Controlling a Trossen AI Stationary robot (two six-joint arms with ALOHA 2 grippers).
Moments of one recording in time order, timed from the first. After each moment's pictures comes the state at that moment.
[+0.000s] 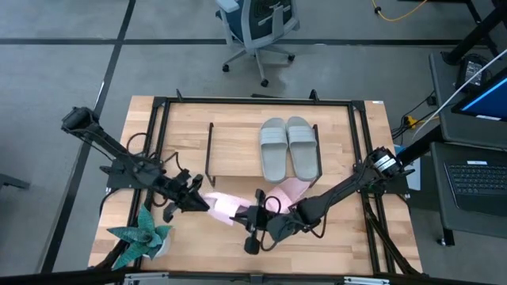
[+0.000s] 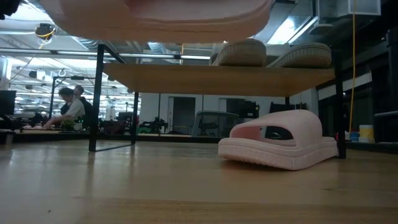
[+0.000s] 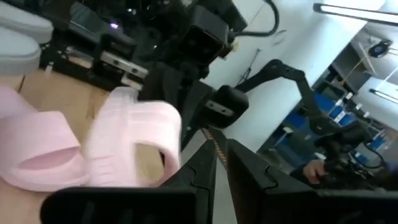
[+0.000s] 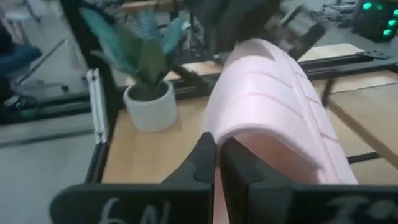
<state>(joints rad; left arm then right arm) -0.57 0.92 0.33 0.65 -0.16 -0.59 0.53 1.97 1.43 0.20 0.62 0.30</state>
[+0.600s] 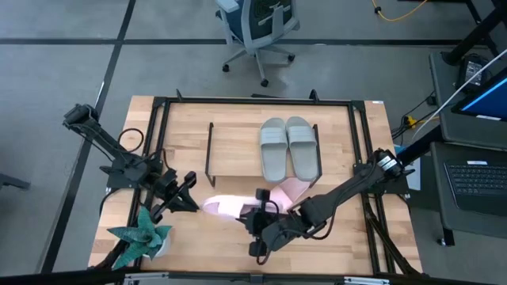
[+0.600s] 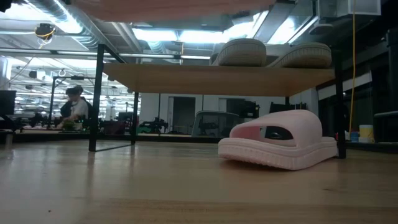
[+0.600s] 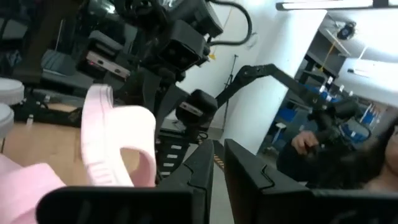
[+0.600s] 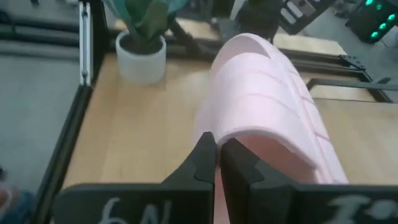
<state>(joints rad) -0.64 0.80 0.33 0.64 -0.17 -0.36 0.55 1.96 1.75 -0.42 0.62 0.23</state>
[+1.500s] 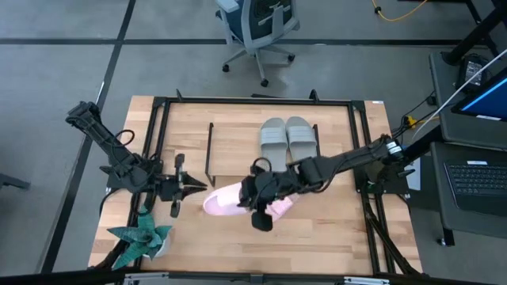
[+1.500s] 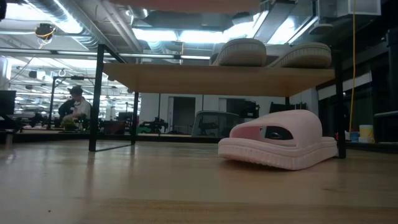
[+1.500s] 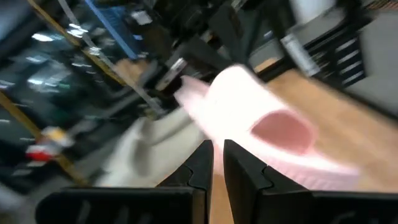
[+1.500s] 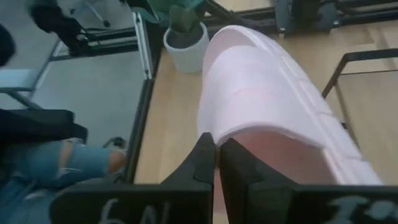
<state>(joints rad) -0.73 0.82 0.61 0.04 -0.75 0.42 0.32 1.85 1.80 -0.58 0.03 0.34</state>
